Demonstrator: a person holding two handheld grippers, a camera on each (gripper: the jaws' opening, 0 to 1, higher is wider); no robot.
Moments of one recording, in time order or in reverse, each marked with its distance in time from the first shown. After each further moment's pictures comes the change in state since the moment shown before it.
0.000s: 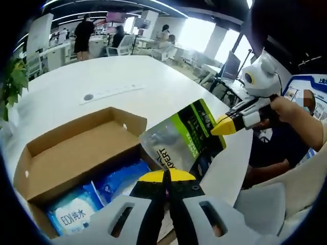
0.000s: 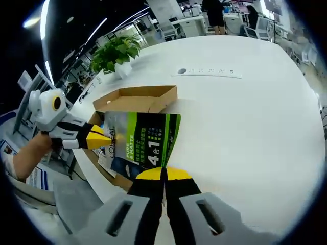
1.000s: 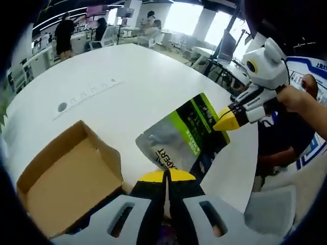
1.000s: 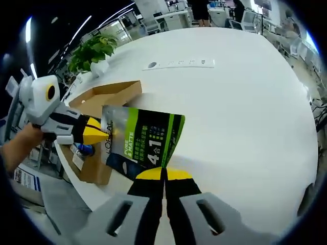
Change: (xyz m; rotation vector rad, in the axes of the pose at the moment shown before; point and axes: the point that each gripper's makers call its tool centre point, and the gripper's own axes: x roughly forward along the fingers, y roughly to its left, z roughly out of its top) left arm 0.085 -0.008 0.019 0.138 0.157 -0.027; right arm 0.009 -0.077 -0.009 0.041 0.055 -0.122
